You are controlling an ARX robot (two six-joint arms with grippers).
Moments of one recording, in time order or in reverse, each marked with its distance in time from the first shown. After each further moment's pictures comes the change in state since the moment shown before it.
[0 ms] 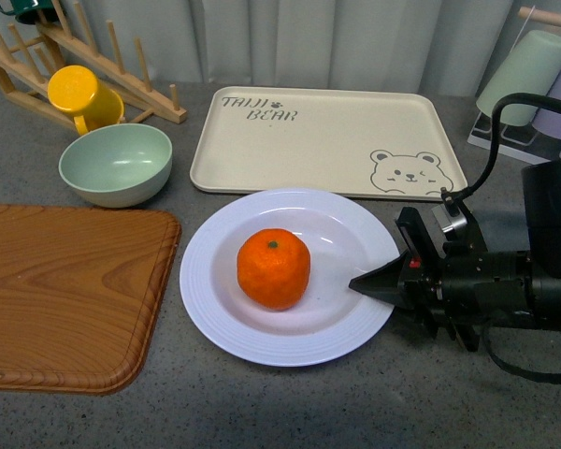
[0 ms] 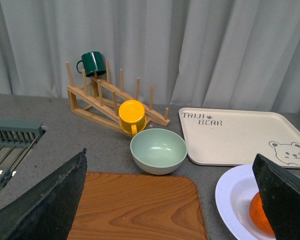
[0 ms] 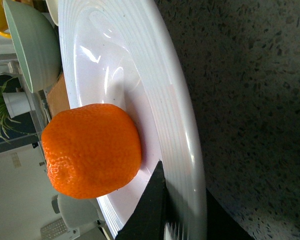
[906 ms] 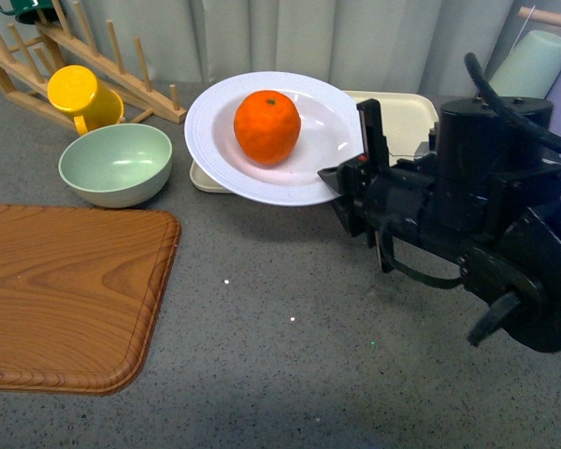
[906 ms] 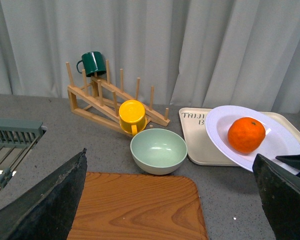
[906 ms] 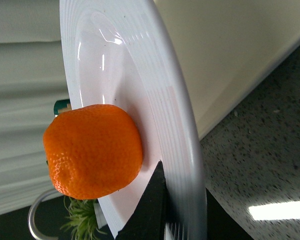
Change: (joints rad) left arm 0.000 0.000 0.000 0.000 0.000 0.000; right arm 0.177 0.121 0.239 0.332 0.517 0.583
